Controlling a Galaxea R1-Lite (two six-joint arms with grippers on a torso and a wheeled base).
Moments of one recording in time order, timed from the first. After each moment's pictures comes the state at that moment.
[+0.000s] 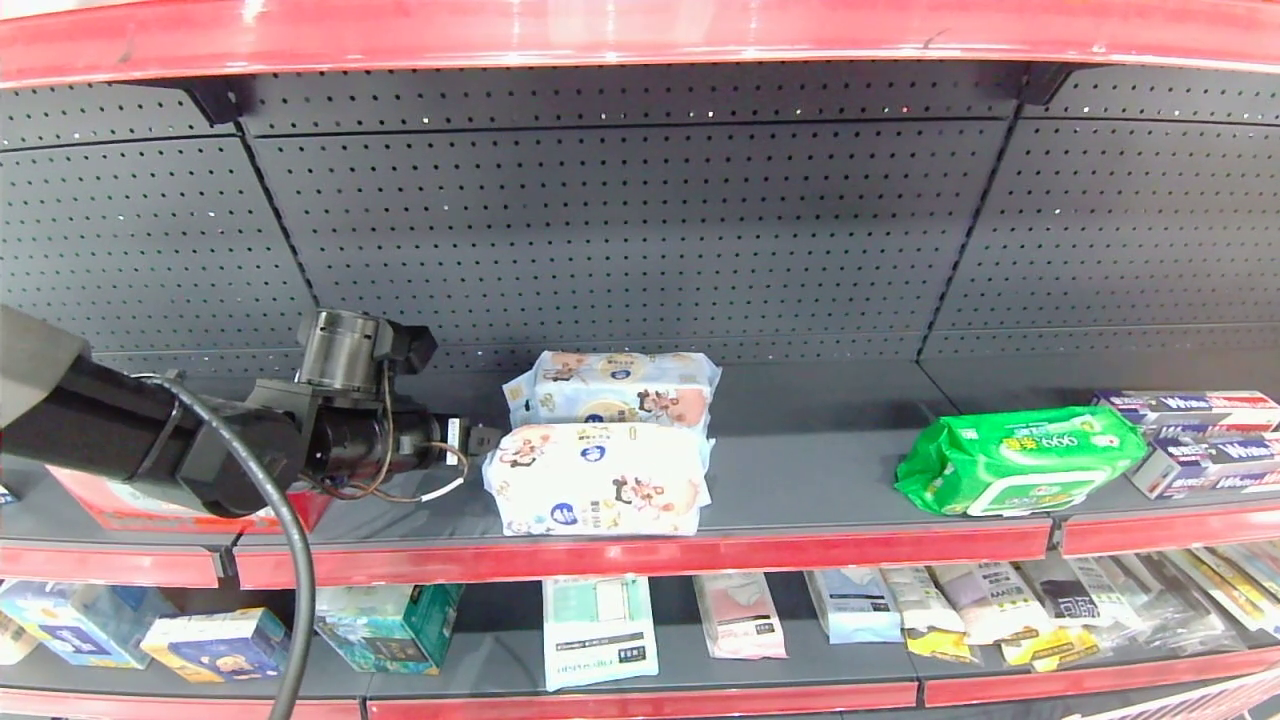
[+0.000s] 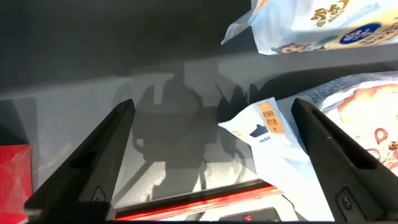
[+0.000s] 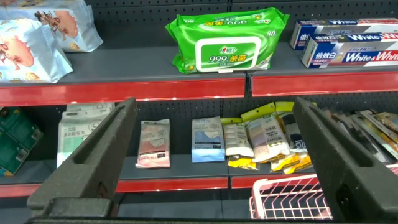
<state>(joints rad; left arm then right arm) -0.26 1.93 -0.93 -0.34 0.02 -0.13 0.00 0.00 0.00 0.00 -0.02 0.00</state>
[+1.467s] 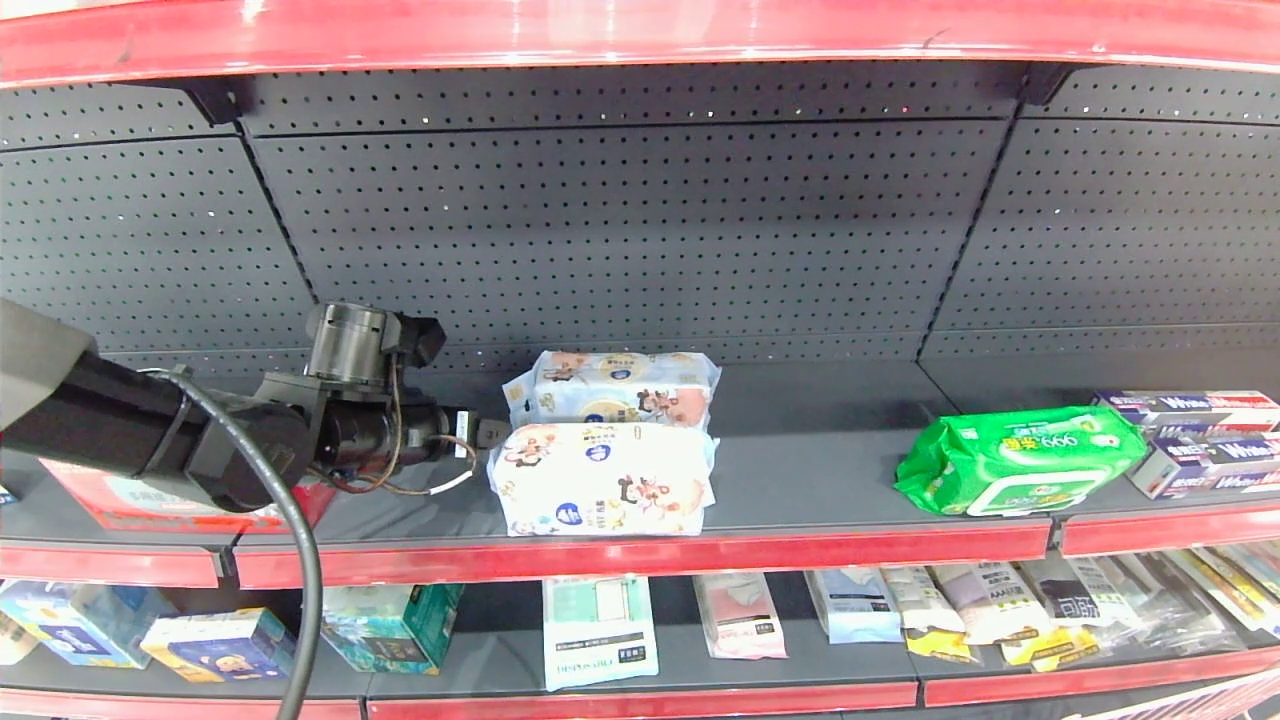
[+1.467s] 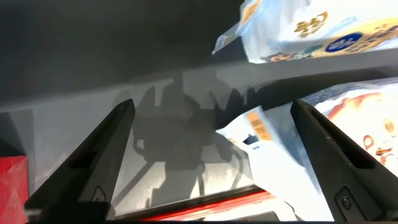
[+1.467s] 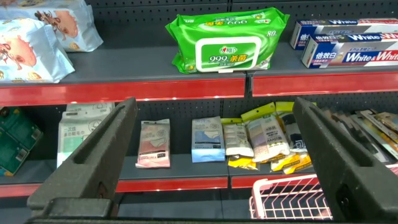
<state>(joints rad) -0.28 1.93 -0.95 -0.34 0.02 -0.12 0.00 0.00 0.00 0.00 -0.02 0.00</state>
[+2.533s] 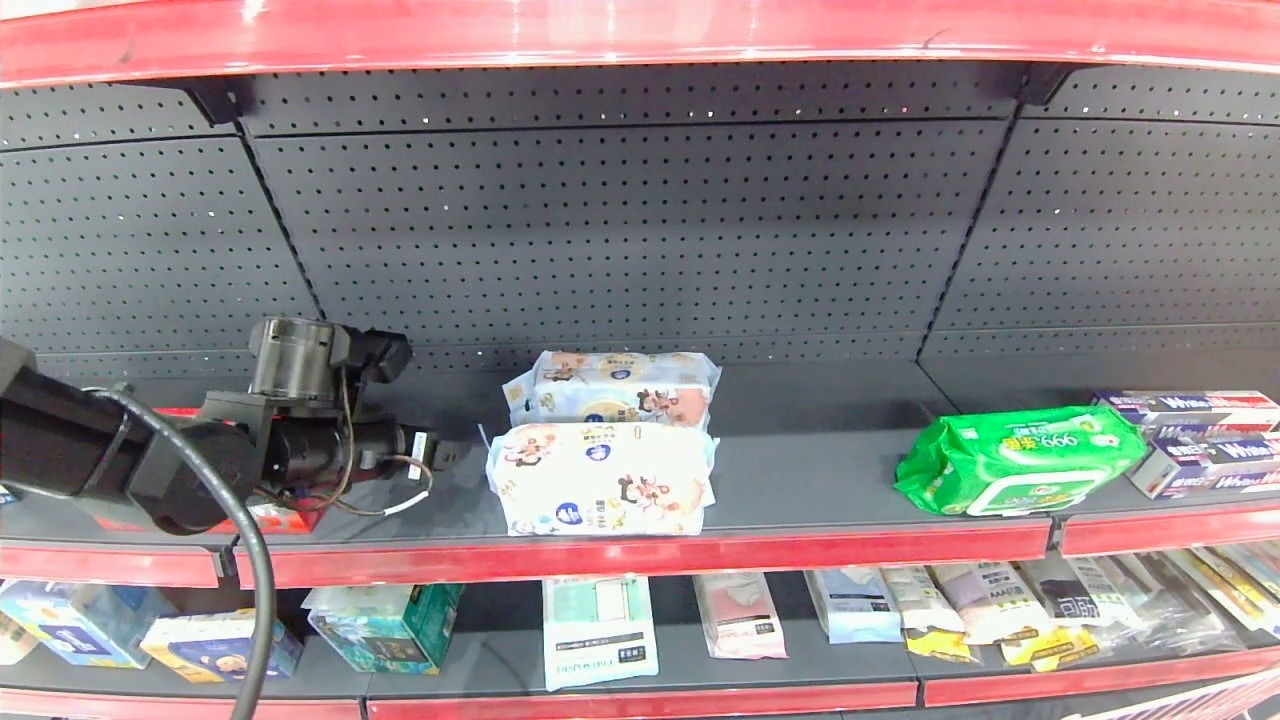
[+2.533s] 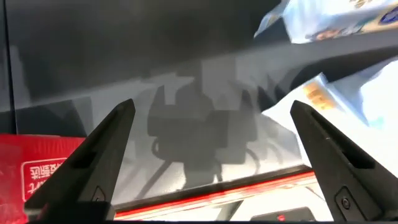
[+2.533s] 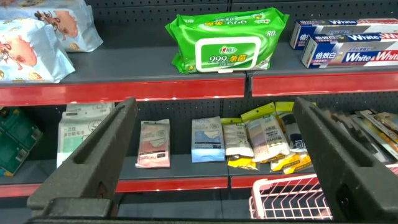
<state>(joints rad) -0.19 1.89 -0.85 -0.39 0.03 0.05 0.00 0.00 0.00 0.00 -0.02 0.00</state>
